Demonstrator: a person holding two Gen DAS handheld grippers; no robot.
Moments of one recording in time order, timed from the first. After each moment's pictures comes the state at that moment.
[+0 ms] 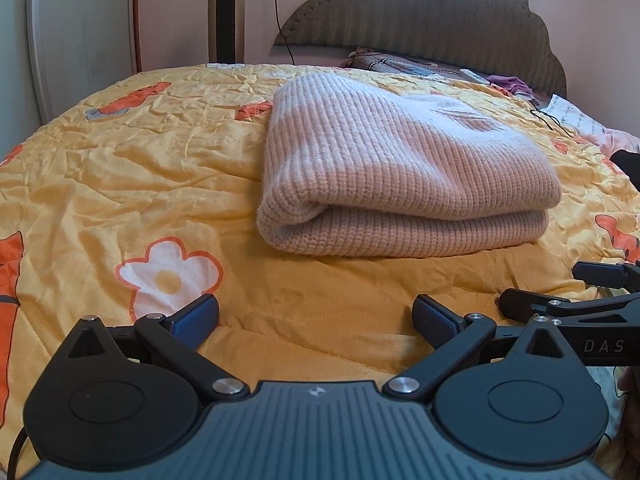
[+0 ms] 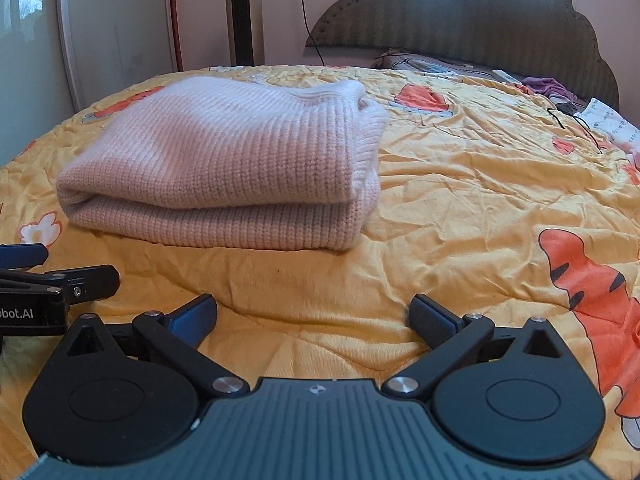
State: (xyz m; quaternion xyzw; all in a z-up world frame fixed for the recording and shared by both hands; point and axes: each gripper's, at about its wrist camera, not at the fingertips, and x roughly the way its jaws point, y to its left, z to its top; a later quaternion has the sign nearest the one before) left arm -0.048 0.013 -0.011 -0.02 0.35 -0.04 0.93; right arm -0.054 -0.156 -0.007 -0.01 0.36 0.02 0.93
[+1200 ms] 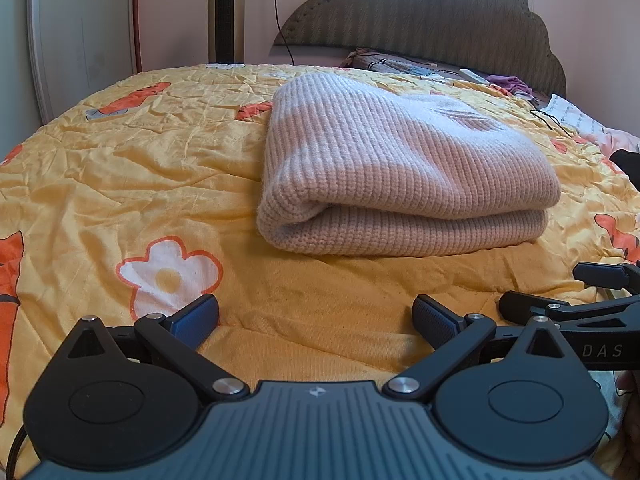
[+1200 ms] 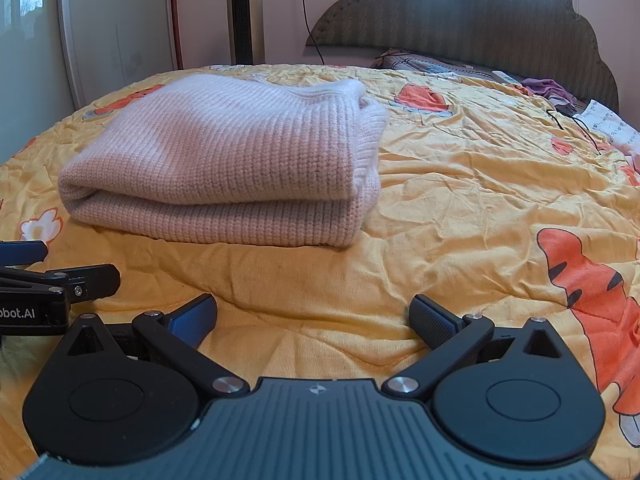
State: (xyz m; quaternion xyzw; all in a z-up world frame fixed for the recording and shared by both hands) left arm -0.047 0.014 -0.011 -0.02 0.35 -0.04 0.93; right arm -0.056 -0.156 -0.007 -0.01 0.36 0.02 0.93
